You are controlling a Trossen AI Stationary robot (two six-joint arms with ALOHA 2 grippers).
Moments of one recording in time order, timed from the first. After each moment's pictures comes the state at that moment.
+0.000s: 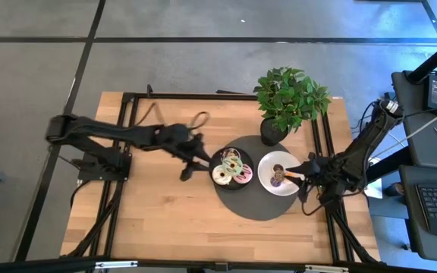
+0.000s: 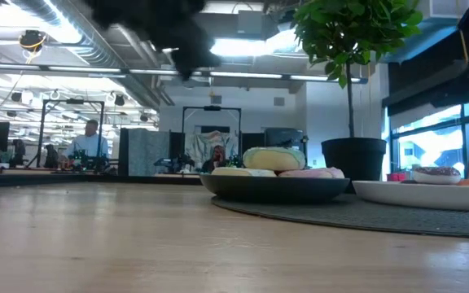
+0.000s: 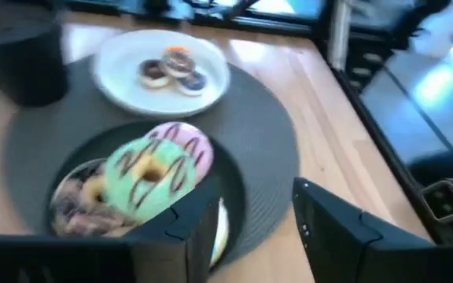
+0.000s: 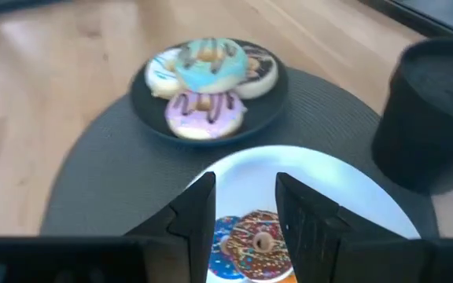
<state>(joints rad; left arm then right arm) 0.08 1.37 0.89 -0.05 0.33 -0.07 0.93 0.85 0.45 -0.69 0.96 1.11</state>
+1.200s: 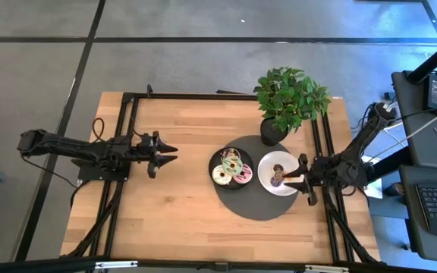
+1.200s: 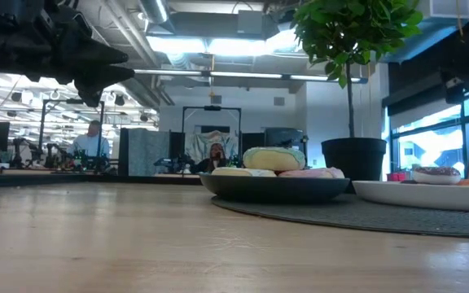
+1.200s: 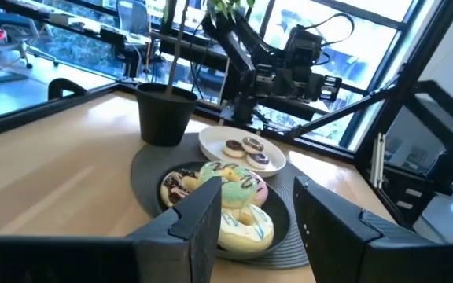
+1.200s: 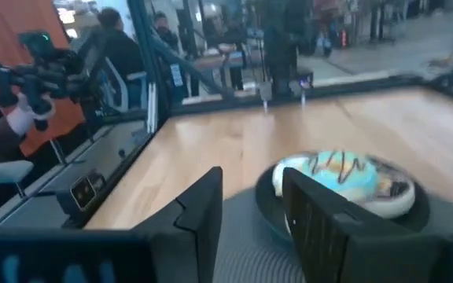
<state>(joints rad) -0.02 0.53 0.05 0.46 -0.11 -0.32 0.87 0.44 0.01 0.39 0.79 0.21</state>
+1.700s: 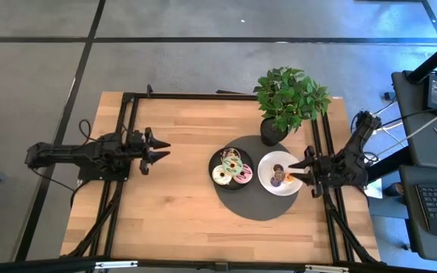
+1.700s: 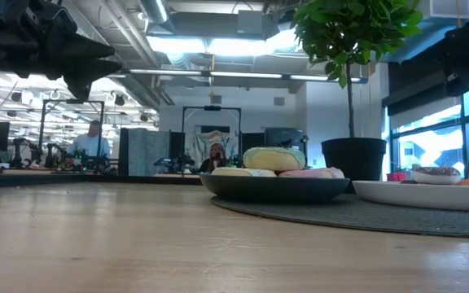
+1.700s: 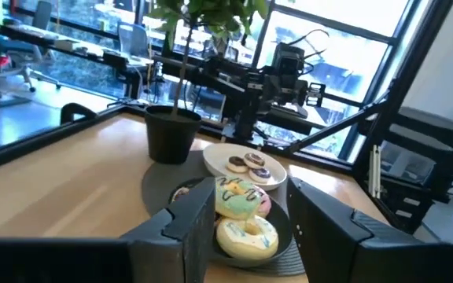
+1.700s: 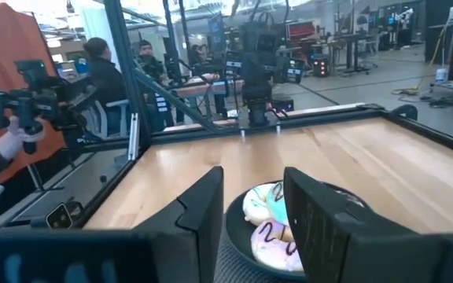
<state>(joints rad) 0.07 0.19 0.05 0.16 -0.04 -0.27 0.91 0.04 0.01 0.11 0.90 0.08</state>
